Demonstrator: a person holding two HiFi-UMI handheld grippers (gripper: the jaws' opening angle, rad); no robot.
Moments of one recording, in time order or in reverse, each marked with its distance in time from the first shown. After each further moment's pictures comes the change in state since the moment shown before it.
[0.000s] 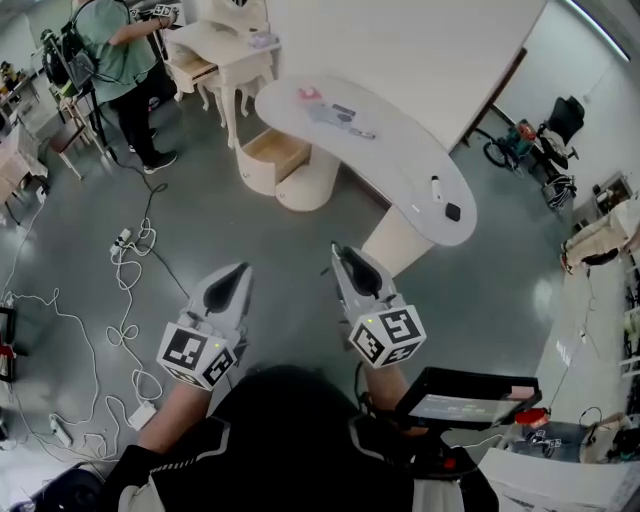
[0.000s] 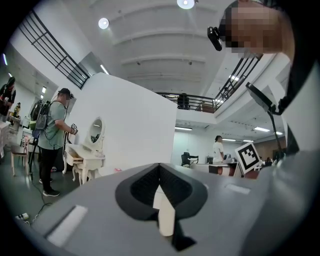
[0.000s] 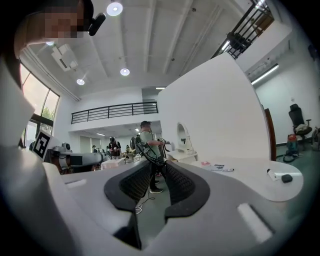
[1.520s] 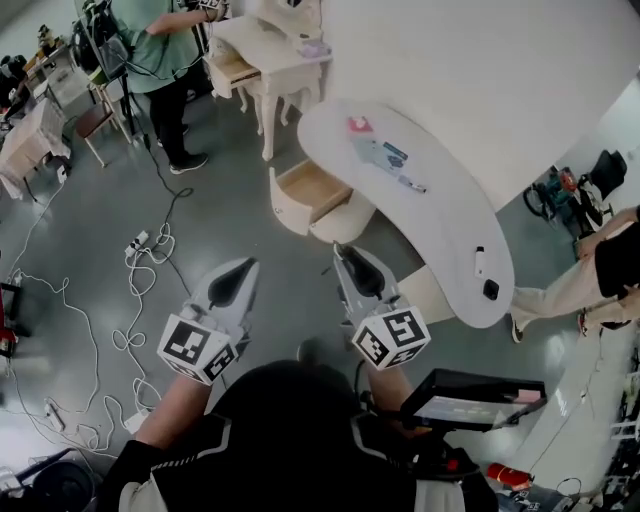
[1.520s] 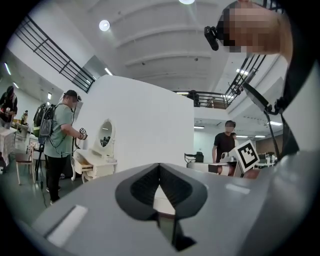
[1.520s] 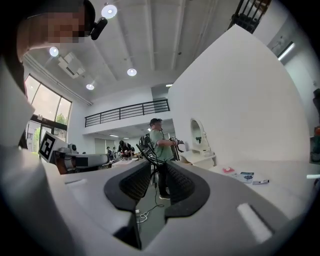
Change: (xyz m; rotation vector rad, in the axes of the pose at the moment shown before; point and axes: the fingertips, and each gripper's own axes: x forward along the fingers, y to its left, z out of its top) left arm 0.130 0.175 0.023 0.024 -0.011 0.106; right arm 0.232 -0.049 0.022 -0.003 0.012 0.190
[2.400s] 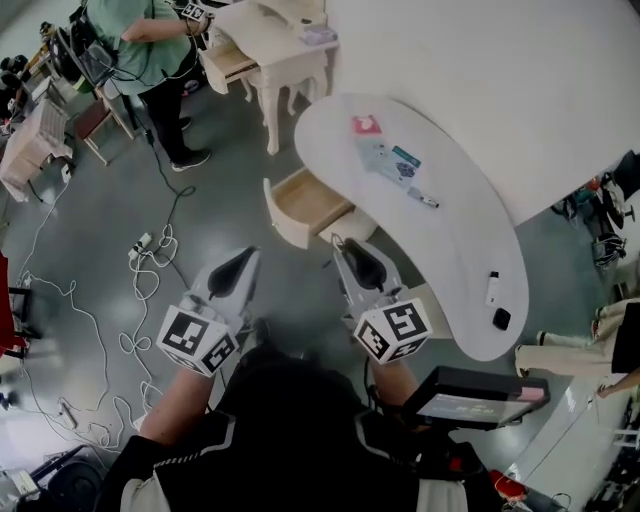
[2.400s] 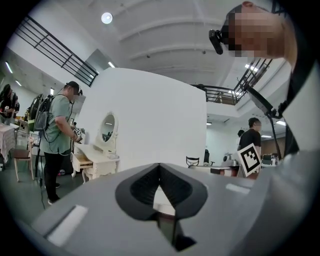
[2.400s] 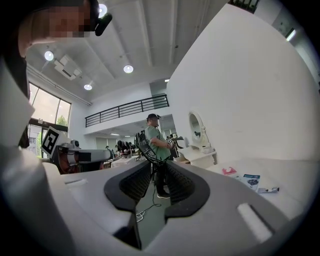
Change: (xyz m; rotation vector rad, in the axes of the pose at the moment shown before) left arm 0.141 0.061 -0.005 -0.027 0.051 0.046; right arm 0.096 -0.118 0.002 0.027 0.045 0.039
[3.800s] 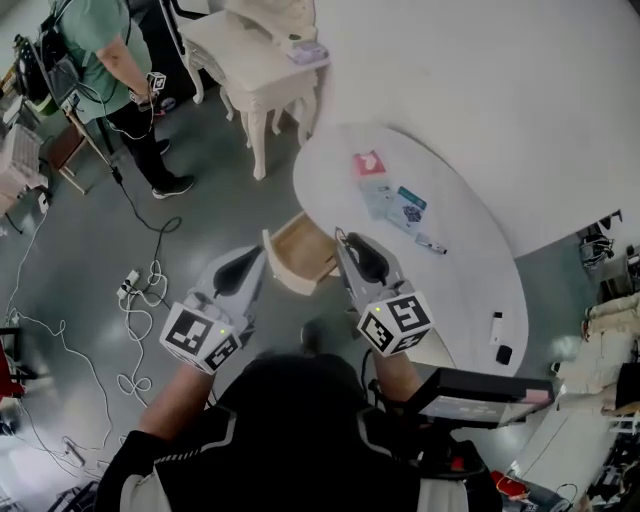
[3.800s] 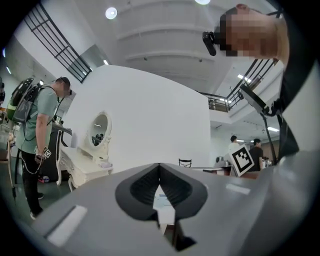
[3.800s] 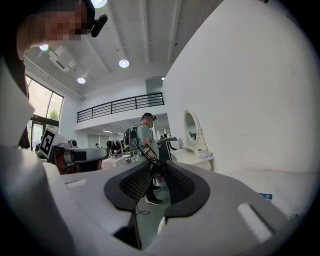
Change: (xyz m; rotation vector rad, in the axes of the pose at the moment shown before) left arm 0.129 0.134 0.036 0.005 -0.055 -0.148; right arm 0.171 -0.080 0.037 -0.028 0.004 -0.079
